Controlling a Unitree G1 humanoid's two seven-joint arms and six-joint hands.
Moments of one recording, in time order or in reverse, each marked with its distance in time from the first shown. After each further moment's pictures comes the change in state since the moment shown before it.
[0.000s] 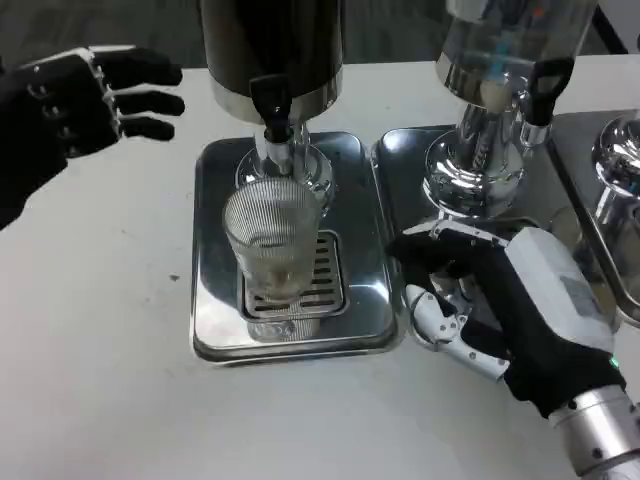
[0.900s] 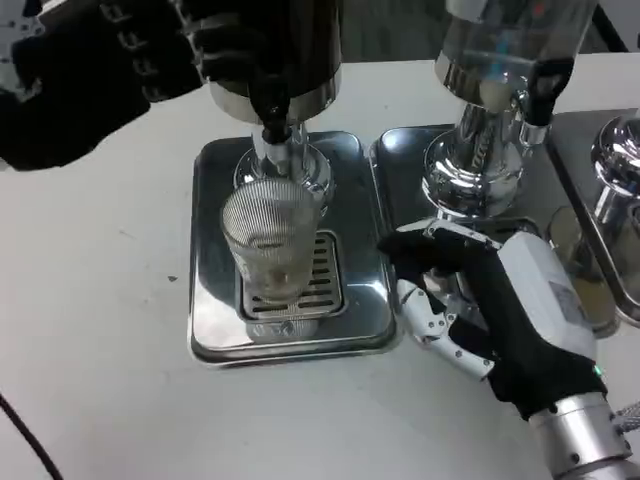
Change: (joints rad) left arm -0.346 -0.099 0.016 0.271 0.130 0.223 -0.157; right arm 0.000 0.051 0.037 0.044 -0.008 -0.005 -0.086
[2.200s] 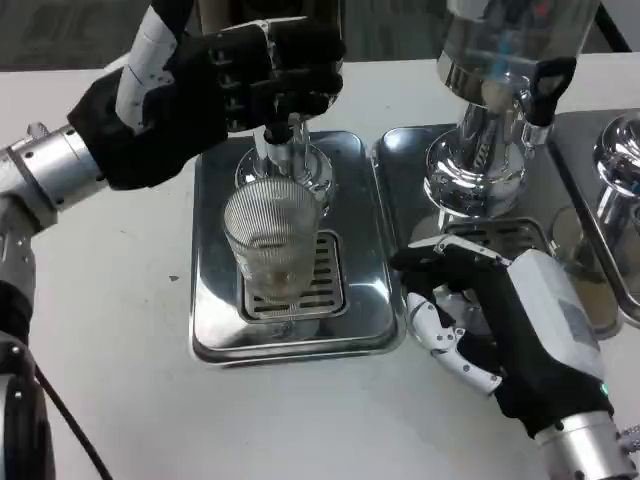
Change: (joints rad) left arm -0.010 -0.163 -0.043 0.074 0.170 -0.278 0.104; right arm 0.051 0.017 -0.007 -0.014 -0.013 0.013 -0.009
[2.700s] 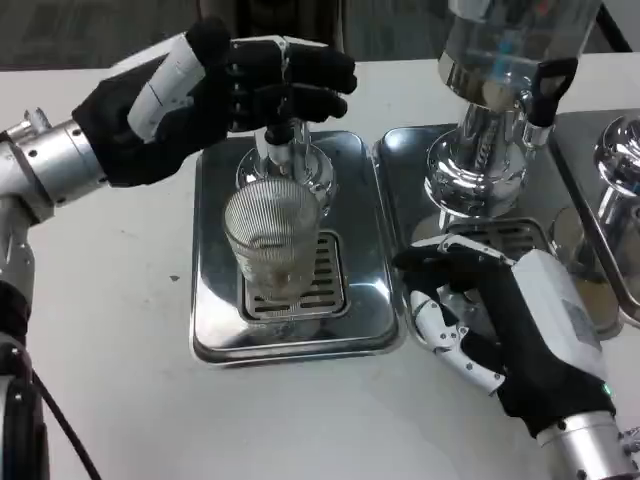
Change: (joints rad) left arm 0.001 0.013 -0.046 0.000 0.069 -0.186 0.005; right arm 0.002 0.000 -0.002 -0.002 0.022 0.008 0.000
